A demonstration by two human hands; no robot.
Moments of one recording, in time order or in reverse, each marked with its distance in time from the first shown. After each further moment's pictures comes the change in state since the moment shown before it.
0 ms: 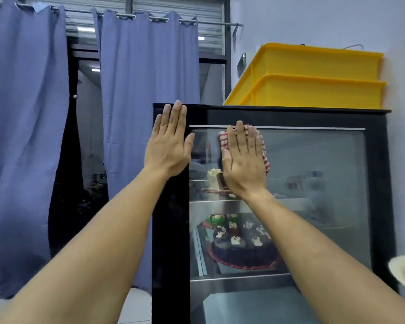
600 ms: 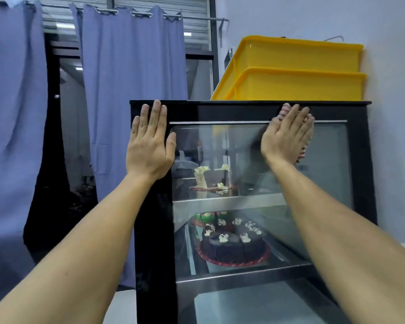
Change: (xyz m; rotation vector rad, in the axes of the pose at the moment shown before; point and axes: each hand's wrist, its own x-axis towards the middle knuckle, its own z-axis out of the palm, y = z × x) left_hand -0.009 0.008 0.009 0.041 0.113 -0.033; right_hand 0.037 0.103 -0.035 0.074 0.063 0.685
